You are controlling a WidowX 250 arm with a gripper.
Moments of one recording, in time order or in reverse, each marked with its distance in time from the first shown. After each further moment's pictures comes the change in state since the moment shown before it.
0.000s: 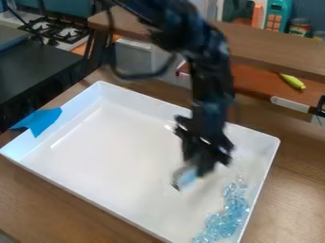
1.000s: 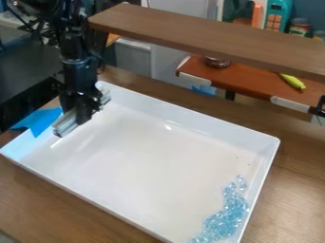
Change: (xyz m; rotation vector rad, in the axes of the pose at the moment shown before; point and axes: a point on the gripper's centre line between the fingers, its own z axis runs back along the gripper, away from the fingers) arm -0.069 0.198 0.014 0.136 -0.004 0.265
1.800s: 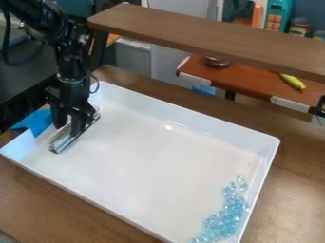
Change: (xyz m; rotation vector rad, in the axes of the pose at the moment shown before) arm 0.004 0.029 -0.041 0.102 0.031 0.065
